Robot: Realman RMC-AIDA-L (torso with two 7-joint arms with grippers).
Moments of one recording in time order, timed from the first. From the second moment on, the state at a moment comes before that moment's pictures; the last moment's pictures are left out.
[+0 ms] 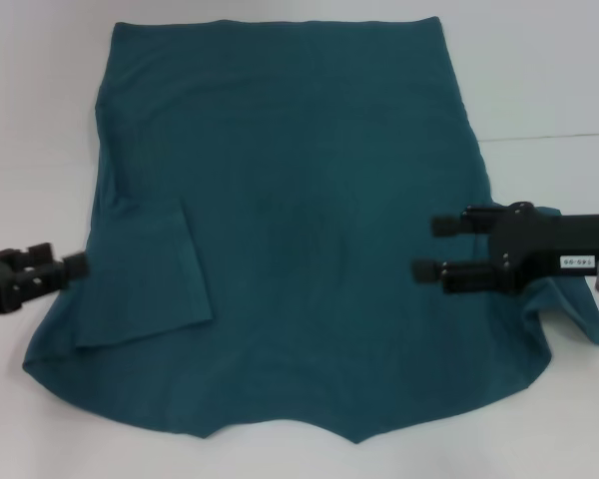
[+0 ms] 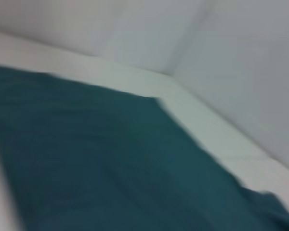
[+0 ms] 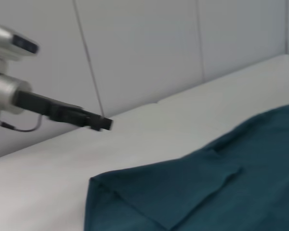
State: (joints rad) left arm -0.38 -2.14 0.55 1.08 2.05 1.52 -1.88; right arm 0.52 2.07 -0.70 -0.94 -2.03 -1.62 1.61
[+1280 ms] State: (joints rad) left arm -0.44 -2.11 0.59 1.01 2.10 1.69 -1.73; right arm 0.63 2.07 -0.98 -1.35 -2.93 -1.68 2.50
